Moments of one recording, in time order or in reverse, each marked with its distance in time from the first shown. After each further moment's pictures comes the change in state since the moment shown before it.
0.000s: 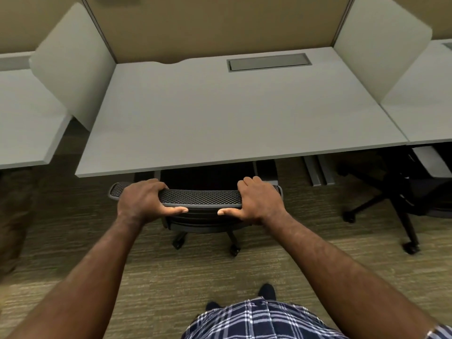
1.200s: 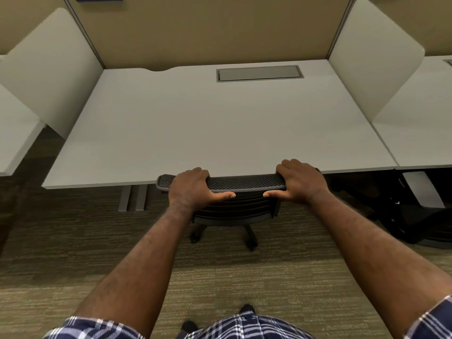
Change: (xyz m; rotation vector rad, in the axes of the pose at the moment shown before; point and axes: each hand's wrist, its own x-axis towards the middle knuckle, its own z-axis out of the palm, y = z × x) left_hand 0.143 0.189 0.026 -0.100 0.048 -0.074; right_hand 0.039 0.248 -0.013 -0.125 0.054 -0.087
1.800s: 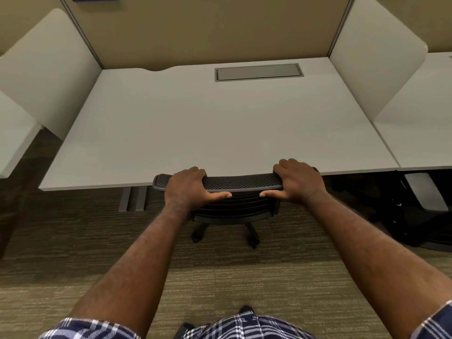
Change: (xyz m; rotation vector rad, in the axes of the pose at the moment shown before) left_hand 0.013 0.007 0.007 0.004 -0.012 -0.008; right_hand 0.006 0.015 0.006 0.010 0.020 0.008
